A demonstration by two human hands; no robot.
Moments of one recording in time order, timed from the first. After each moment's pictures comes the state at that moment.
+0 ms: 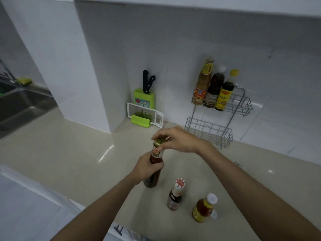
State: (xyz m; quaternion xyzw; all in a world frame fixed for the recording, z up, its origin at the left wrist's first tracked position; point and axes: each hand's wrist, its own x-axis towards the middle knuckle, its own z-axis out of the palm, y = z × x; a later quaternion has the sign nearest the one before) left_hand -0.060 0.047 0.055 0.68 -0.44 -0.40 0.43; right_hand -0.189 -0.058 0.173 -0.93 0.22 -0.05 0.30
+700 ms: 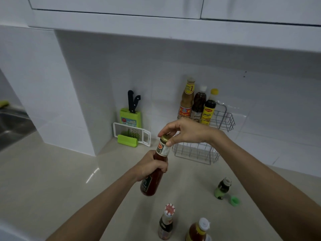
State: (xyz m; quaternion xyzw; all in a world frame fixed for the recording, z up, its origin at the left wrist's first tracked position) left_hand -0.079 -0.023 0.135 0.56 -0.52 -0.49 0.41; right_hand -0.231 -0.120 0.254 -0.92 0.23 -0.06 0.31
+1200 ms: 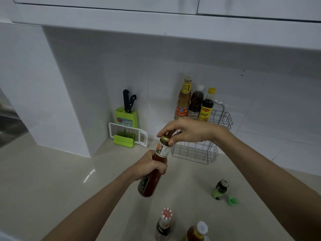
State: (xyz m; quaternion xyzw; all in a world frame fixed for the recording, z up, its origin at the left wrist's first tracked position) left_hand -0.078 -0.037 0.138 0.53 -0.56 -0.51 0.37; right_hand -0.238 -0.132 0.265 -0.94 0.21 0.00 0.26
